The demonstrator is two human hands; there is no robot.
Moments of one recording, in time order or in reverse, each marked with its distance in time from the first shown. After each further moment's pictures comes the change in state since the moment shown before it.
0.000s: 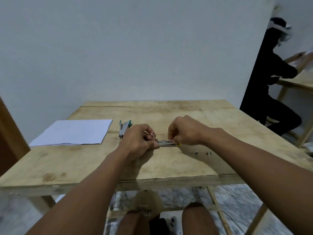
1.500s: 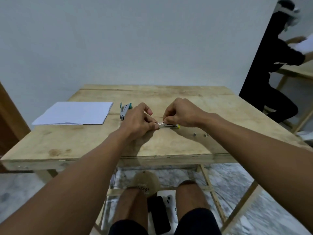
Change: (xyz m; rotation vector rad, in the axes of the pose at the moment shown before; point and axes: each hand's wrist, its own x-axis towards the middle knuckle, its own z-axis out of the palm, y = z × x) left_hand 0.000 -0.005 0.003 -0.036 -0.002 -0.002; right_hand 0.001 -0.003 0.008 0.160 0.087 -0.036
